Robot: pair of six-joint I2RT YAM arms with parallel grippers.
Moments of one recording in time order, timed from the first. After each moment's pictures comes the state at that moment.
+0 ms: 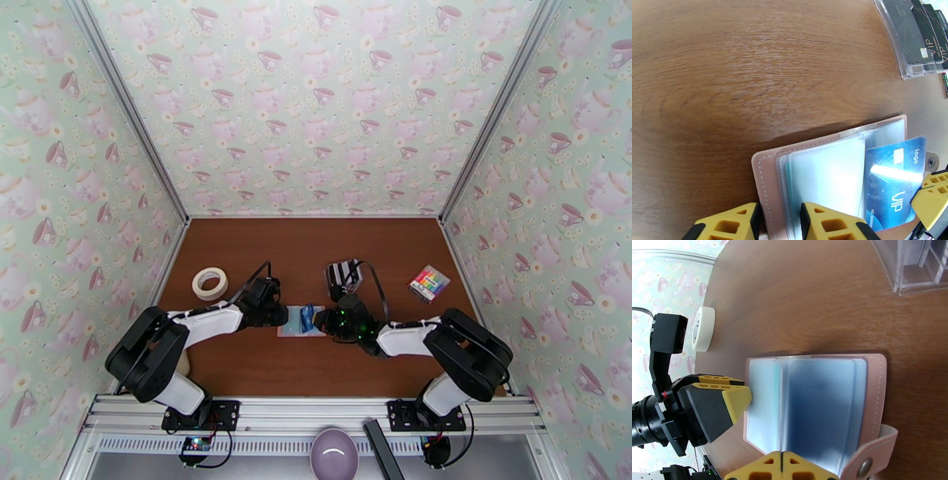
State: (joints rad) left arm -0.55 1.57 0.70 -0.18 0.12 -0.53; right arm 0.79 1.61 0.51 0.51 -0.22 0.99
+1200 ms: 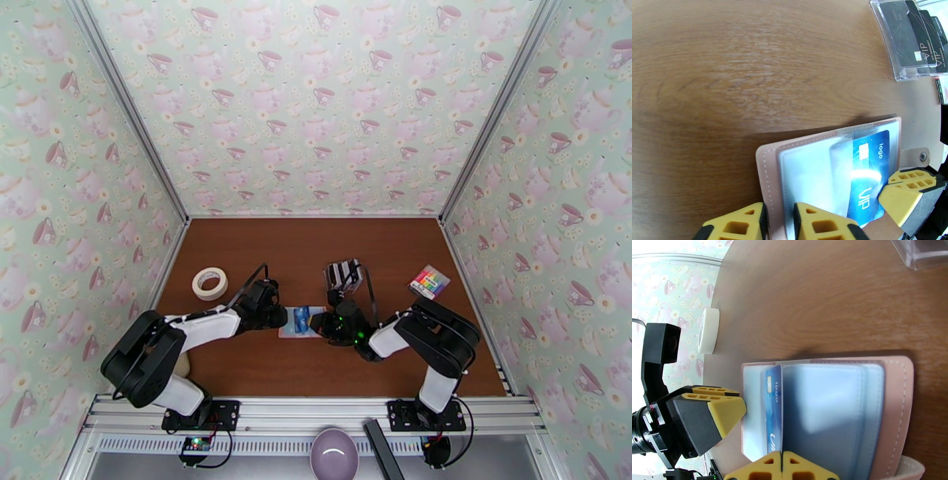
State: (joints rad) left arm -0.56 1.53 0.65 -0.12 0.14 -0.61; right arm 0.81 1.79 0.47 0.80 -0.24 1.06
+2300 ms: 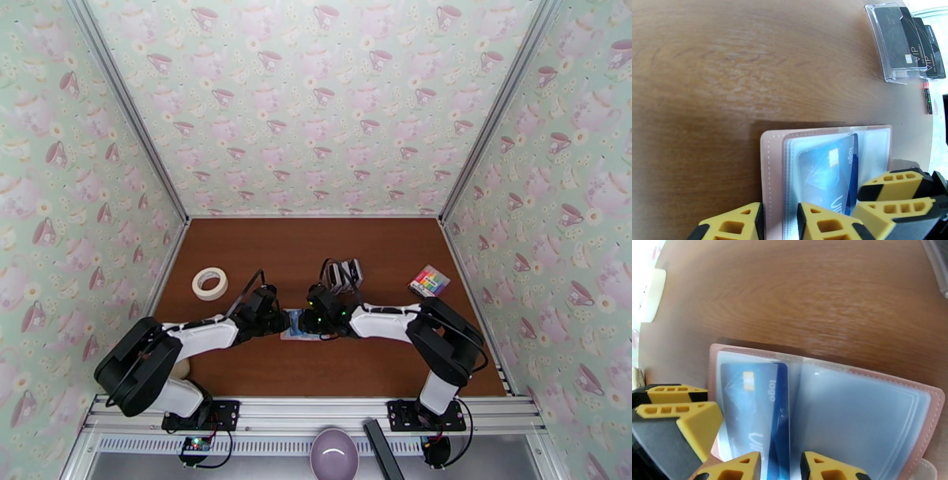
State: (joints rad) left arm -0.60 1.47 0.54 -0.01 0.14 -0.76; right arm 0.91 1.77 0.93 -0.12 -0.10 0.81
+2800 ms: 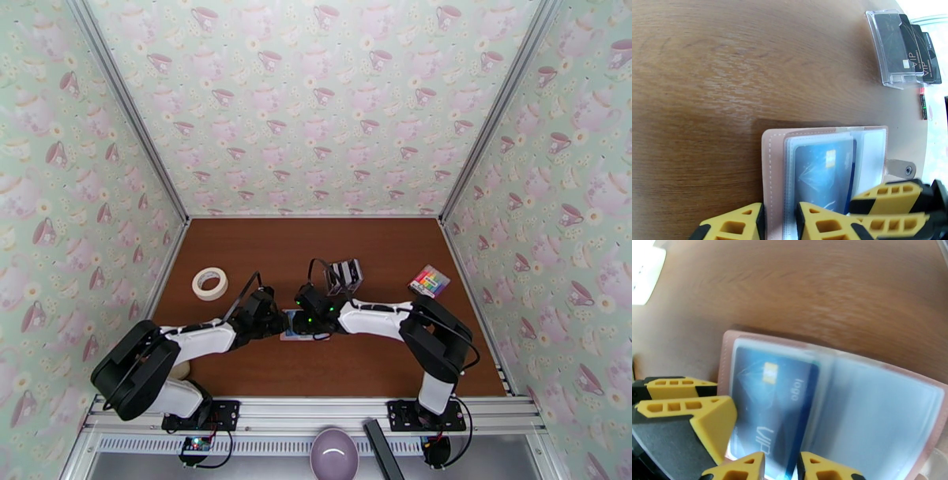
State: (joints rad) left arm -0.60 1.46 0.49 0.07 0.14 -0.81; right arm 0.97 1.82 1.07 -0.30 -0.05 0.77
